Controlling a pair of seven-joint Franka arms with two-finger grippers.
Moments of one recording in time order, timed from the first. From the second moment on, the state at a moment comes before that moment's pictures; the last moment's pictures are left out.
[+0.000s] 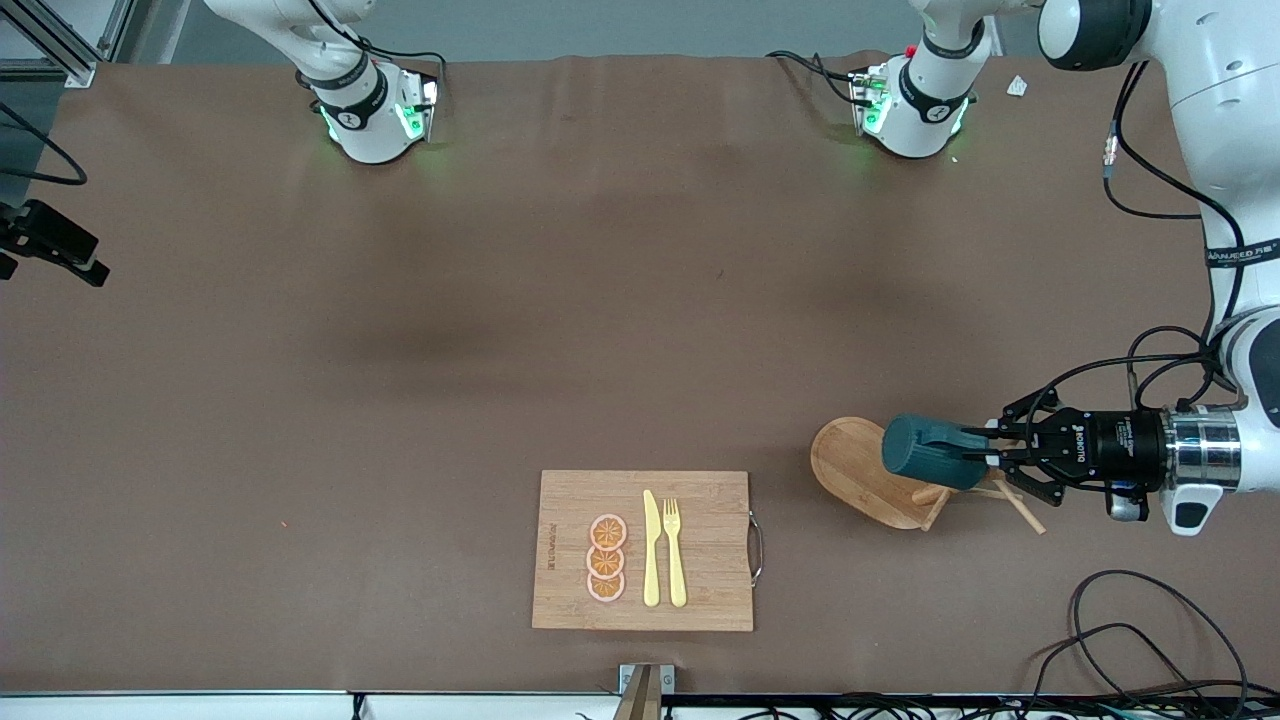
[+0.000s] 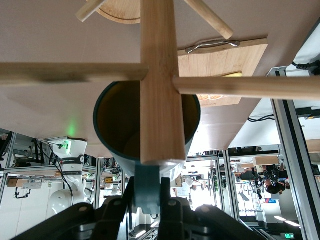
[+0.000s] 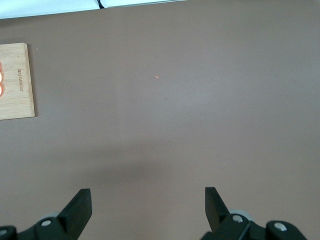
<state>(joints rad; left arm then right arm) 0.05 0.72 0.15 -1.19 -1.11 1.44 -1.05 -0.03 -0.03 -0.04 -1.54 0.00 1.62 0.03</state>
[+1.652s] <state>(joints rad) 0.07 0.75 0.15 -1.19 -1.13 1.45 -1.05 -0.03 -0.03 -0.04 -1.54 0.00 1.62 0.03</state>
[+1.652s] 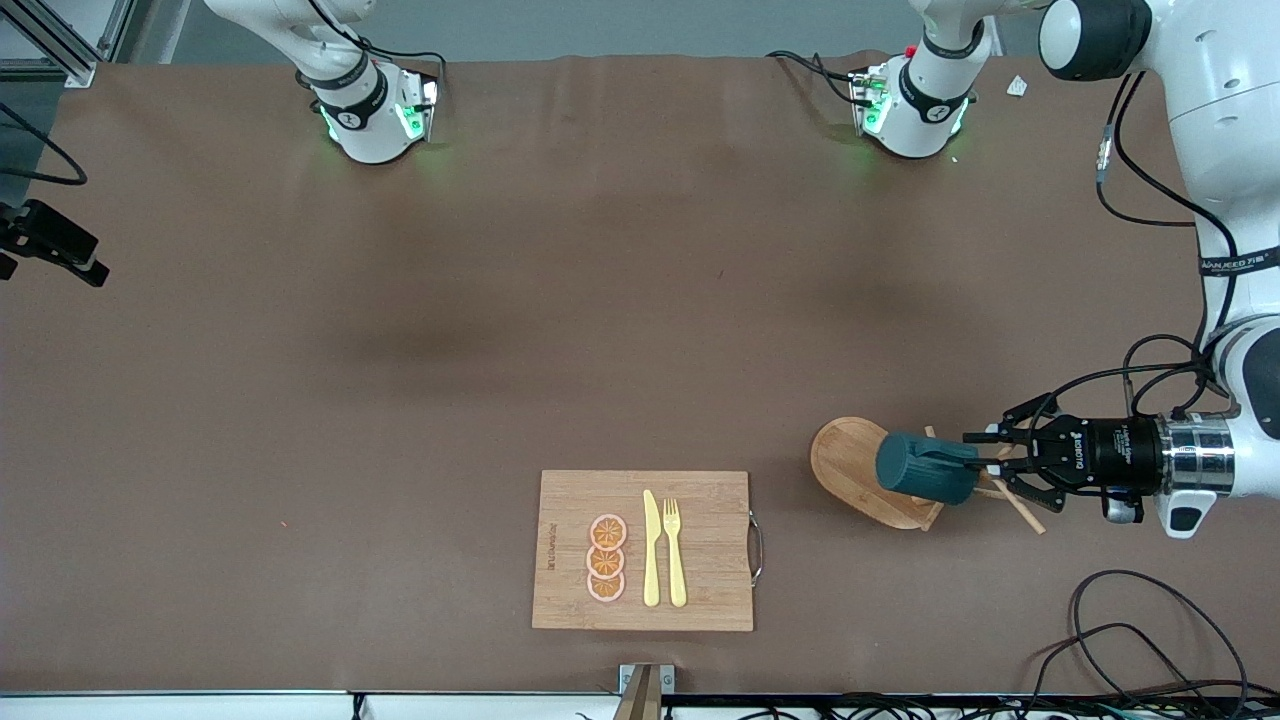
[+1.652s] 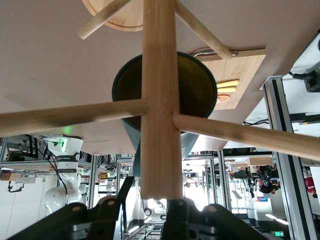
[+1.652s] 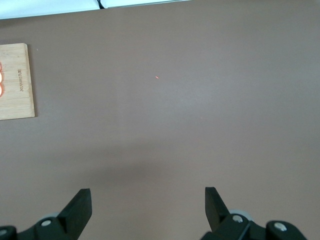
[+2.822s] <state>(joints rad) -0.01 0.56 0.14 -1.15 -0.83 1.45 -0.98 -0.03 -0.03 -0.05 -1.54 0.00 1.62 0.01</state>
